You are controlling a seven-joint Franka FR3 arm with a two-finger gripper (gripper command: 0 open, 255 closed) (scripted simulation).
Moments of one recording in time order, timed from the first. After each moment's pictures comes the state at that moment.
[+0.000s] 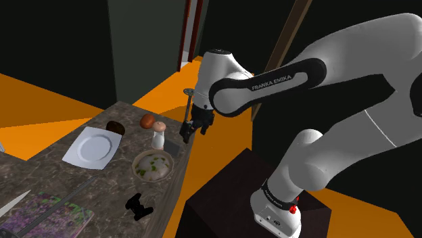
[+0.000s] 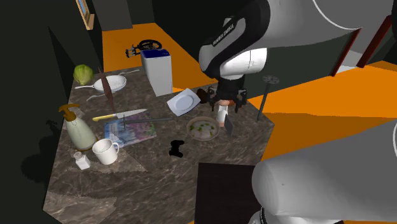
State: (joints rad) arm 0.18 -0.43 0.22 -2.68 0.13 2.28 0.32
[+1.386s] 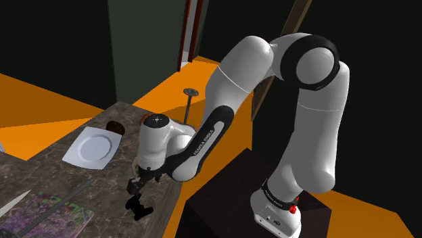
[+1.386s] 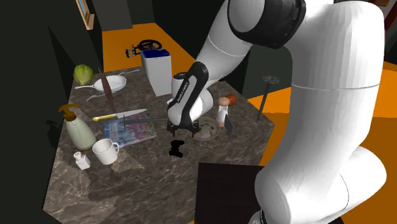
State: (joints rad) arm 0.38 0.39 0.29 -2.38 -0.25 2.79 0.84
